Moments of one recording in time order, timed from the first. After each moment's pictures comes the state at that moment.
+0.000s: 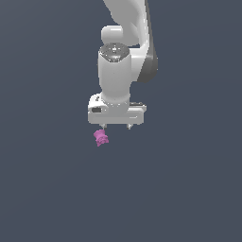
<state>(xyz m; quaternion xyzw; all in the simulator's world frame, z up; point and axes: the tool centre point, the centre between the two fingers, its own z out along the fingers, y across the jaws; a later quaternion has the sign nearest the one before) 0.013 -0.018 0.201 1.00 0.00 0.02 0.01</state>
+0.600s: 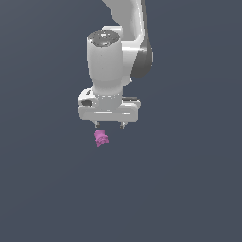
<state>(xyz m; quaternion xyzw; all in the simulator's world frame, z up) 0.022 -0.042 0.227 1.00 -0.02 0.05 0.01</state>
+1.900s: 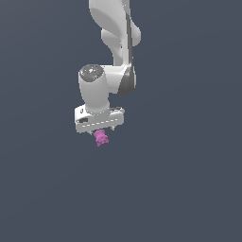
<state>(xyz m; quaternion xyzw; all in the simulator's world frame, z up) -0.013 -0.087 0.137 0.99 0.14 0.02 0.01</state>
